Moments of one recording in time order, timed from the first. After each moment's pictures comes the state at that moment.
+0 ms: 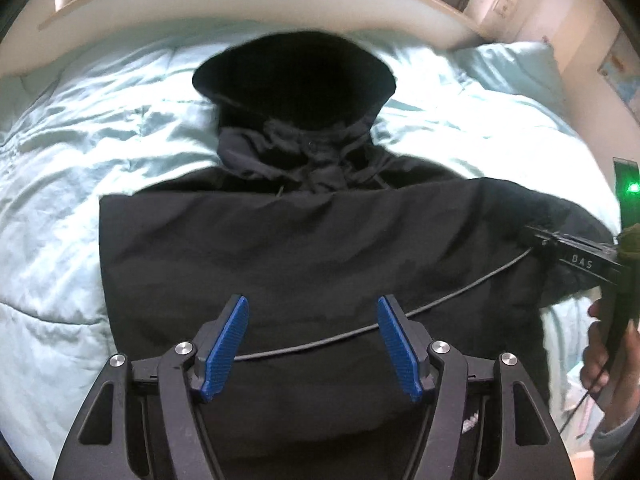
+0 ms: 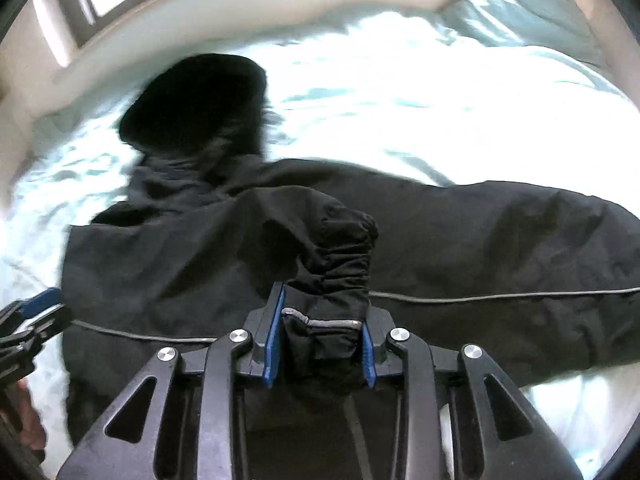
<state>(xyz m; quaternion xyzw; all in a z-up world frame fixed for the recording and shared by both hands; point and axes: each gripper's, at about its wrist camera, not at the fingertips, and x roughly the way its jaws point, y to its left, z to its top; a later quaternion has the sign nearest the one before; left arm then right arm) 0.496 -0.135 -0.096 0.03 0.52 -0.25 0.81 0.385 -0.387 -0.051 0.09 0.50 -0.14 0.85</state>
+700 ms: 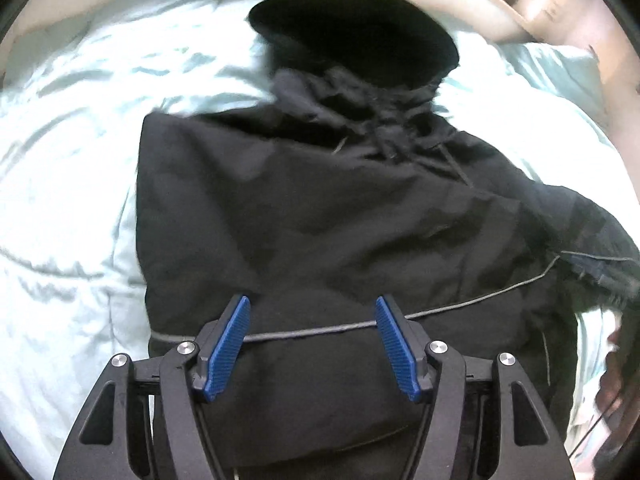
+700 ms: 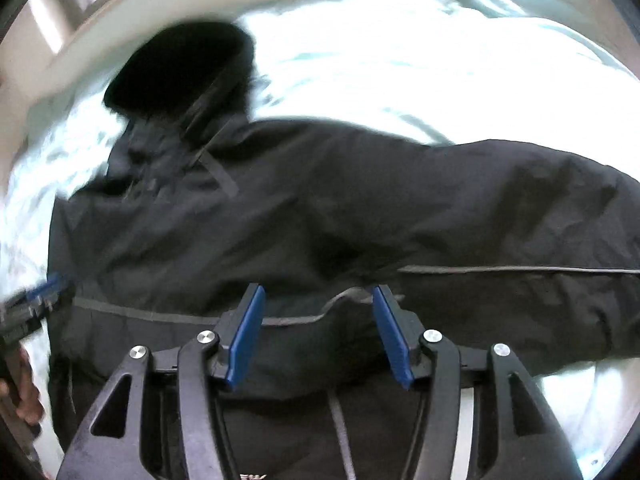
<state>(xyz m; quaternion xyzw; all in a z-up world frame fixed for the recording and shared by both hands) 0.501 -0.106 -0.143 0.01 0.57 -0.19 0.80 0.383 -0.372 -0.085 0.08 0.54 -0.10 0.83</state>
